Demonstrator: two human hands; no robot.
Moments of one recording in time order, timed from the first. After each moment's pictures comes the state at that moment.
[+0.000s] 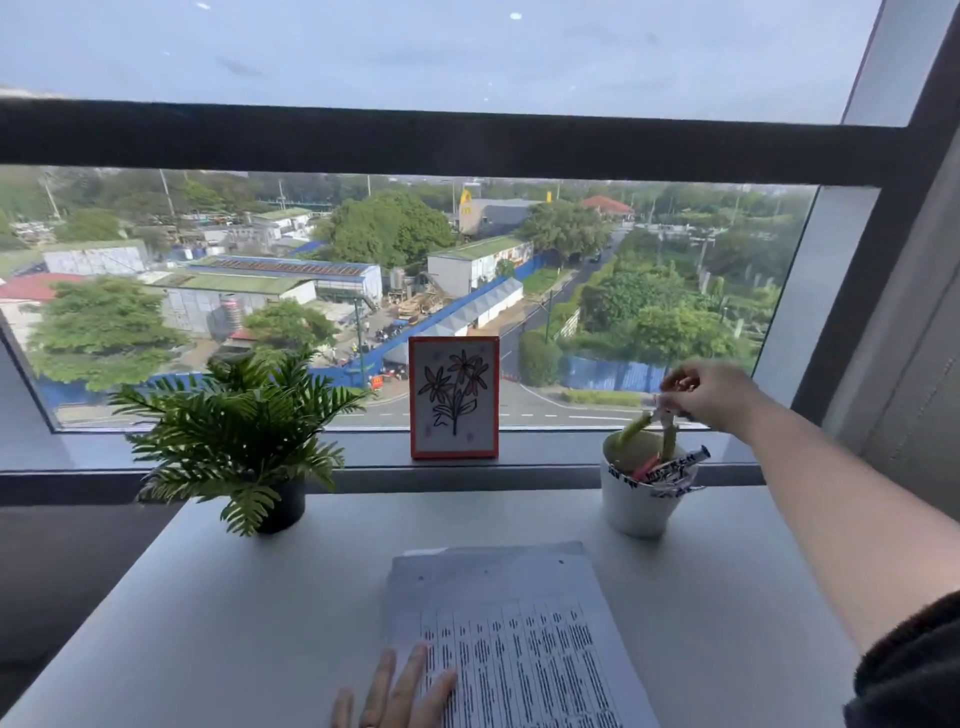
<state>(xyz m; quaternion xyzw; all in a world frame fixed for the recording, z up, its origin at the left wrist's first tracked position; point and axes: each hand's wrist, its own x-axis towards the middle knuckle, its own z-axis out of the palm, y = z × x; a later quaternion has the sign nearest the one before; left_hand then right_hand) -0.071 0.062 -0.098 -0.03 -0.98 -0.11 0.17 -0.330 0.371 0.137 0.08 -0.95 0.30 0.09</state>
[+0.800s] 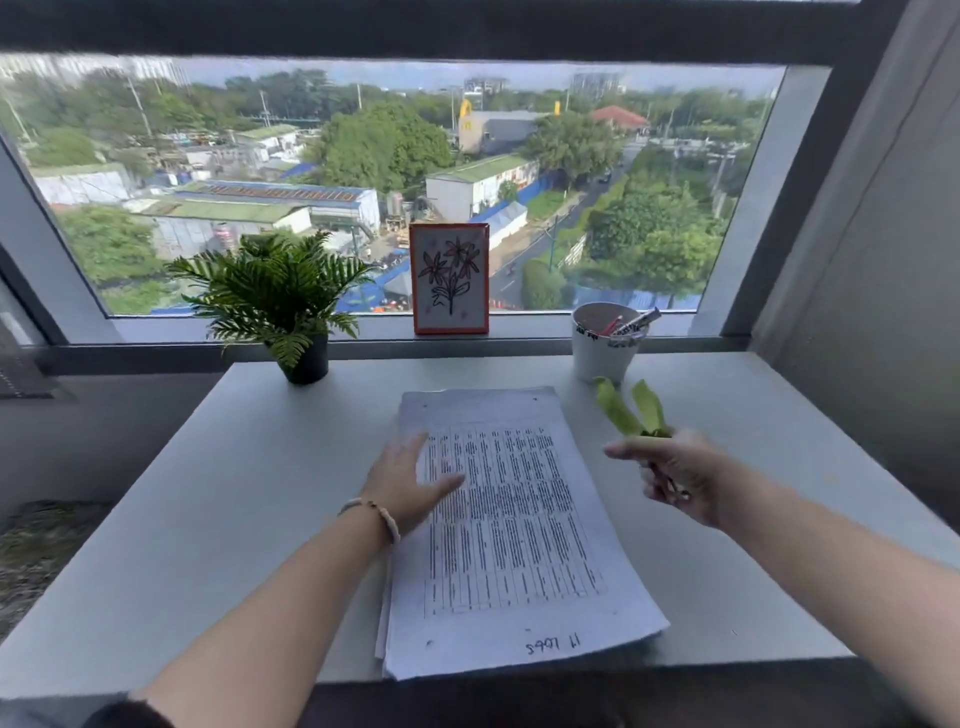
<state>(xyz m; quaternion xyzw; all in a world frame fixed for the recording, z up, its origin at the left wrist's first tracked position) -0.034 0.078 -0.014 0.10 -0.95 -0.29 -0.01 -0.083 0.369 0.044 -0.06 -0.69 0.69 -0.22</state>
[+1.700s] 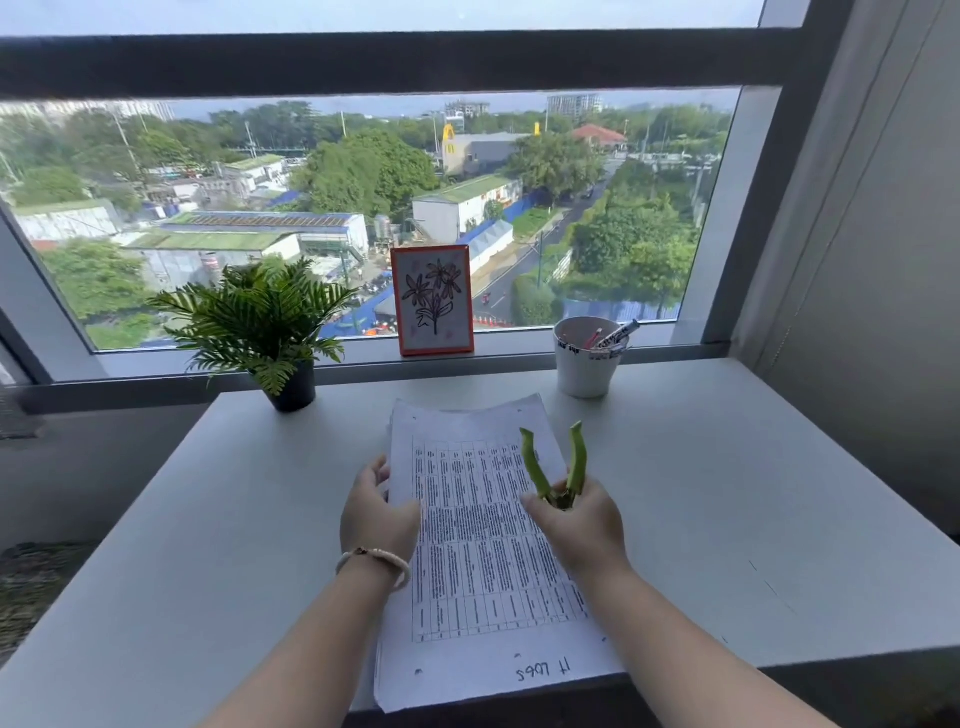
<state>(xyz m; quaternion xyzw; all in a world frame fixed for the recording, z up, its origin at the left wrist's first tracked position) -0.014 0.104 -0.013 0.25 -0.80 -0.53 0.18 -0.041 0.297 -0.021 -0.05 -0.81 0.58 0.04</state>
